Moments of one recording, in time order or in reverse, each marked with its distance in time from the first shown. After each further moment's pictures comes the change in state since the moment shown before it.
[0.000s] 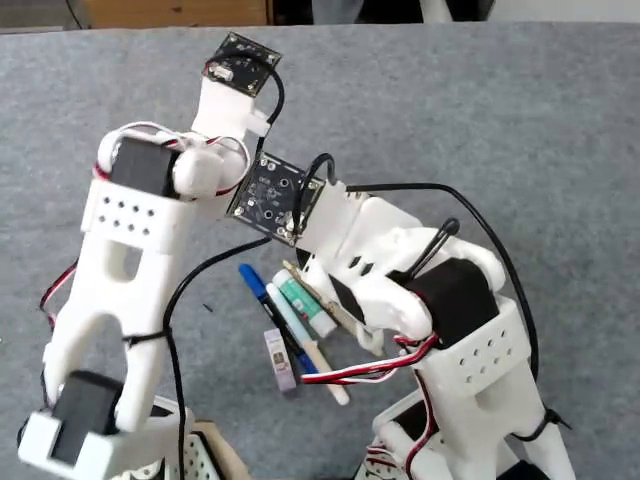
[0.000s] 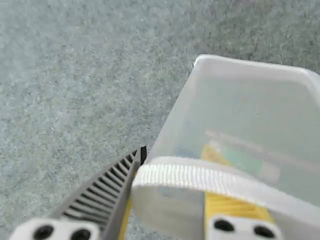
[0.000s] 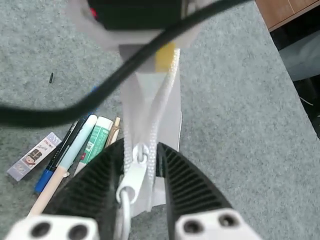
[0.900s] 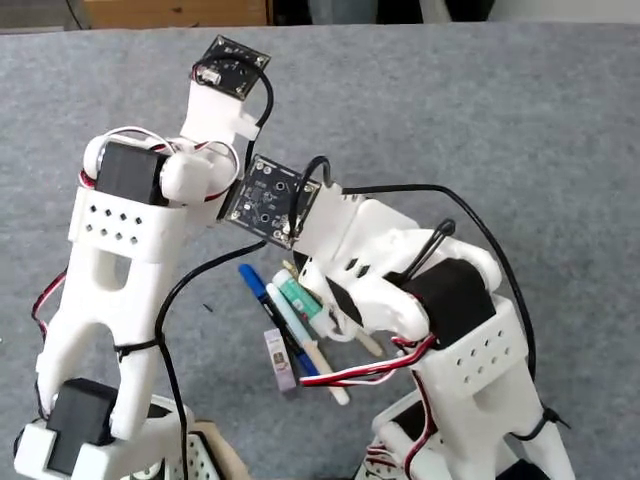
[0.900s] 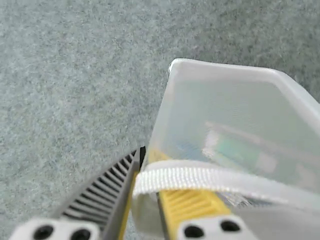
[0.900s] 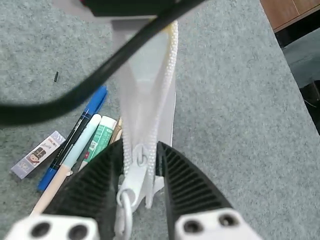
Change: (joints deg) left arm -1.3 -3.3 0.1 3.8 0.4; right arm -0.5 0.0 -0.1 0.3 -0.1
